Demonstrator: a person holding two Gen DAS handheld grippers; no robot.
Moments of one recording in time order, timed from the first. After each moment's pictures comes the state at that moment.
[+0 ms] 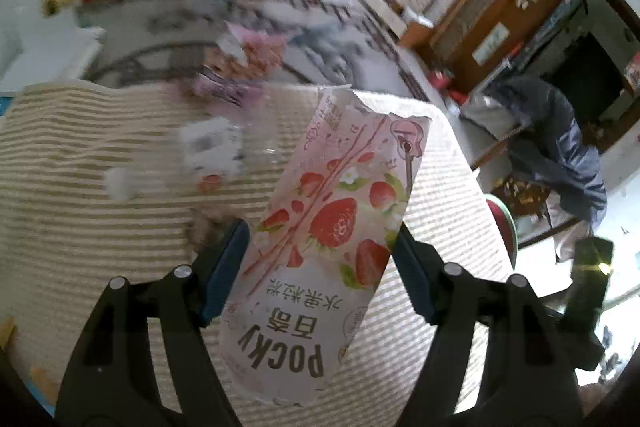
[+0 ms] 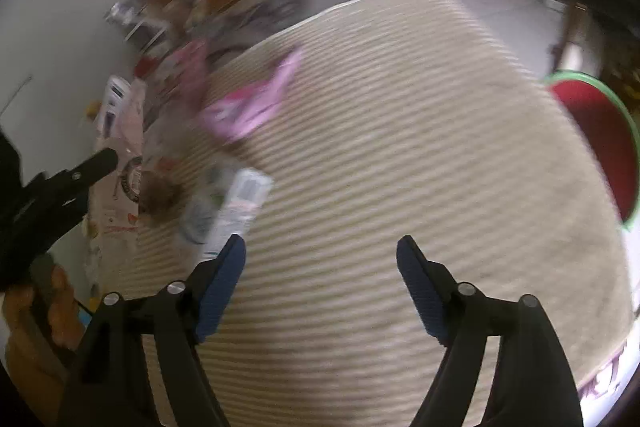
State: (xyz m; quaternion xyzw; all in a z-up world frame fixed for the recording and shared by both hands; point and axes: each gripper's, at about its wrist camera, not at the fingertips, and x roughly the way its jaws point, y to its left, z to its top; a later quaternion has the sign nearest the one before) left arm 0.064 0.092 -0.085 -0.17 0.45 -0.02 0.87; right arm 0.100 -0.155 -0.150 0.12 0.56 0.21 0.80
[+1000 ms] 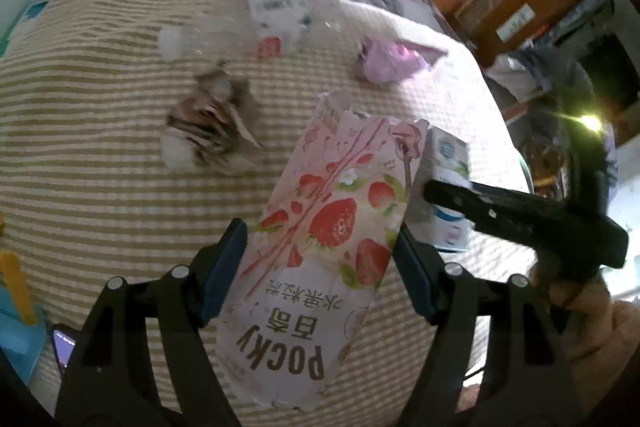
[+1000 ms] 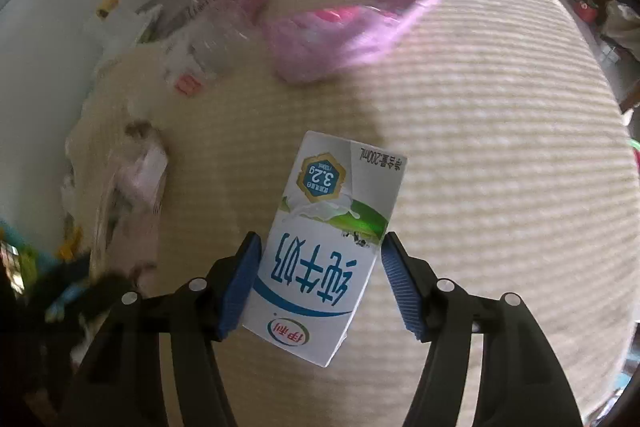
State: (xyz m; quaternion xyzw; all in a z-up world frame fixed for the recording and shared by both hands) left arm 0.003 0.097 -0.147 -0.19 0.54 -0.01 0.82; right arm 0.095 -0.100 -0.177 -0.02 0.60 0.25 0.76
